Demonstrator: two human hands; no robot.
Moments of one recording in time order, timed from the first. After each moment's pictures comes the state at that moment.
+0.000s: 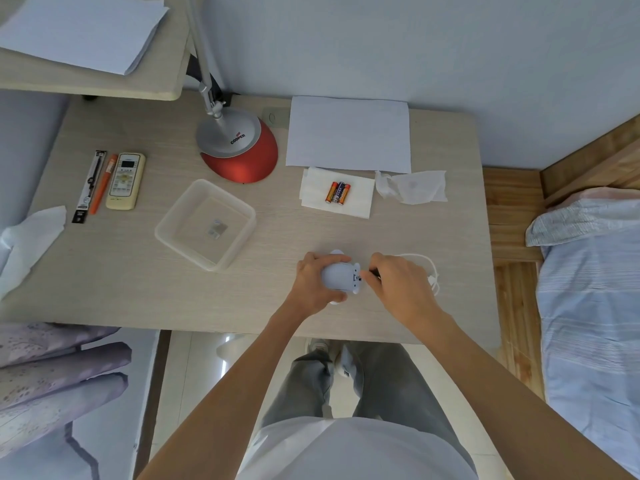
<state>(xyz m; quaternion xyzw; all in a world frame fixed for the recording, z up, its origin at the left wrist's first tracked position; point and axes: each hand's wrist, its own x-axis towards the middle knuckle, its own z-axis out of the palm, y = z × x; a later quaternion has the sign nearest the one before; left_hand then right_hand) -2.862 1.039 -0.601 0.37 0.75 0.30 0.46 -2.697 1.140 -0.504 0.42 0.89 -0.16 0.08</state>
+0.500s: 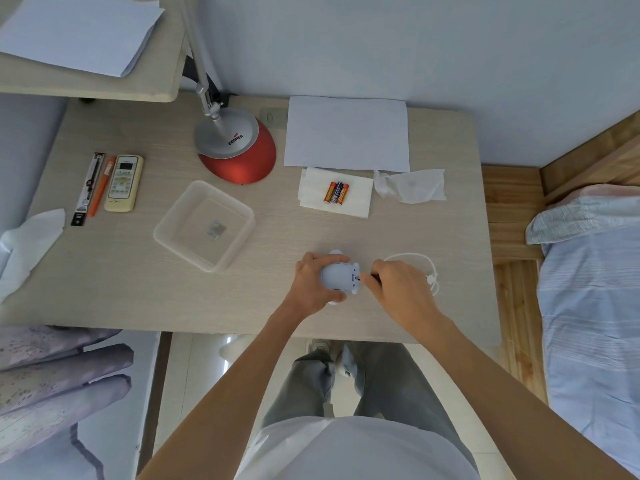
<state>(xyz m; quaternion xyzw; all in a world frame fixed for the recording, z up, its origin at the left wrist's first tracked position) -2.864 1.038 -0.600 0.38 0.75 0.30 0.45 -2.689 1.137 -0.516 0.43 0.88 -0.18 0.08</state>
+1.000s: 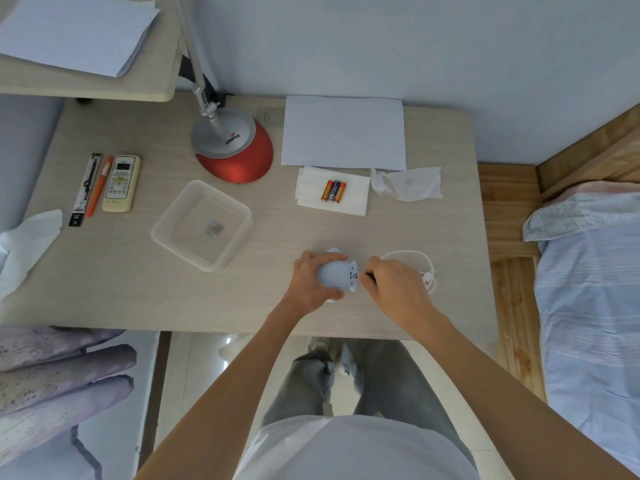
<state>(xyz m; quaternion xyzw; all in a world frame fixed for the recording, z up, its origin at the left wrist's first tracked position) -2.863 1.039 -0.598 0.38 0.75 0.29 0.45 -2.692 1.132 -0.510 0.42 0.88 -0.19 0.09</state>
